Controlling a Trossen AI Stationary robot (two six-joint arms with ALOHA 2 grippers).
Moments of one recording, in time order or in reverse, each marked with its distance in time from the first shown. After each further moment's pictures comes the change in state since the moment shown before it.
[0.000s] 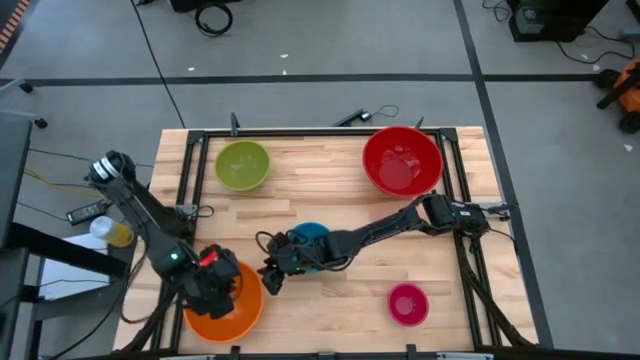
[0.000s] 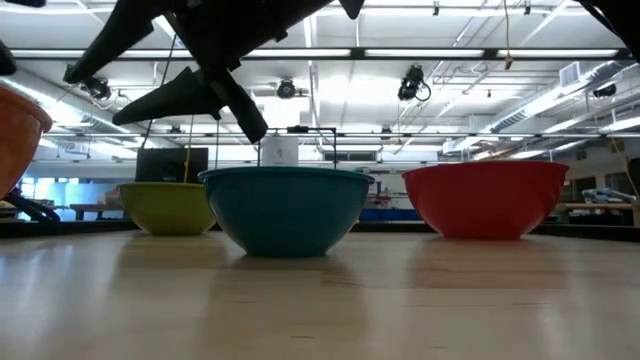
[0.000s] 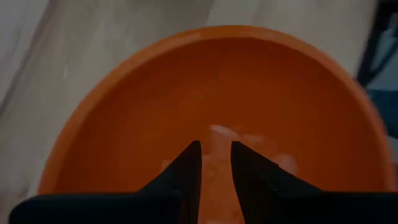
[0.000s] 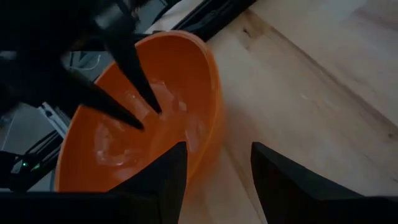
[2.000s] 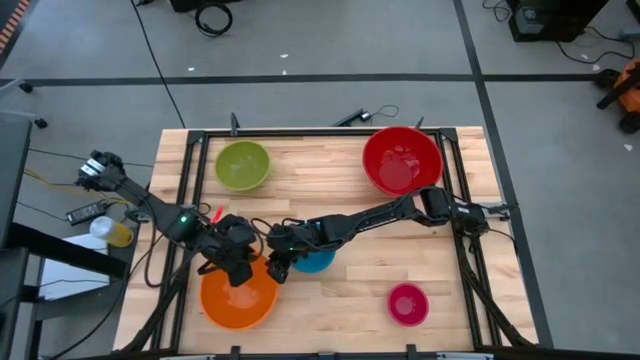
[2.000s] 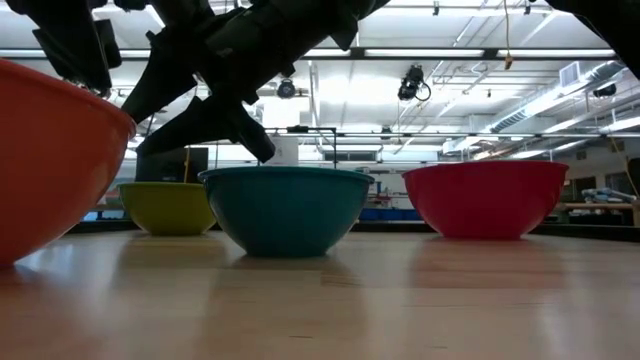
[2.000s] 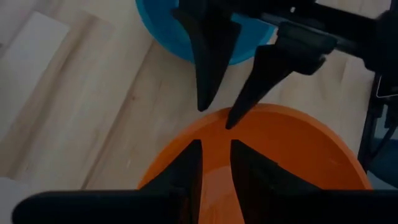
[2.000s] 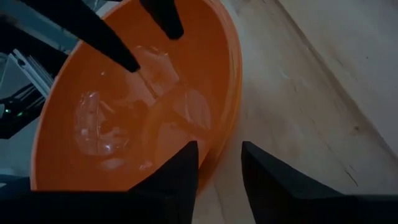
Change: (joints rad) left arm 0.333 -0.132 0.038 -0.014 -0.009 0.311; right arm -0.096 -0.001 -0.002 -0.116 -0.221 -0.148
